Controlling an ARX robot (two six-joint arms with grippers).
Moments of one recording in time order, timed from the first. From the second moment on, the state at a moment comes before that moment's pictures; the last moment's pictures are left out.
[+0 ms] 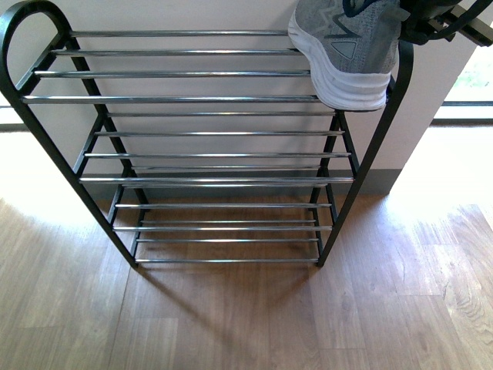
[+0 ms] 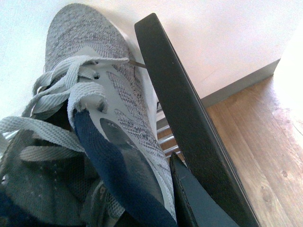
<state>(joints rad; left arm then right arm) -0.17 0.80 0.25 -0.08 -0.52 -0.38 0.27 2.06 1.43 -0.03 0.21 0.68</state>
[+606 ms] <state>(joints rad) -0.17 0.80 0.25 -0.08 -0.52 -0.38 0.33 1.82 1.24 -0.01 0.16 0.73</state>
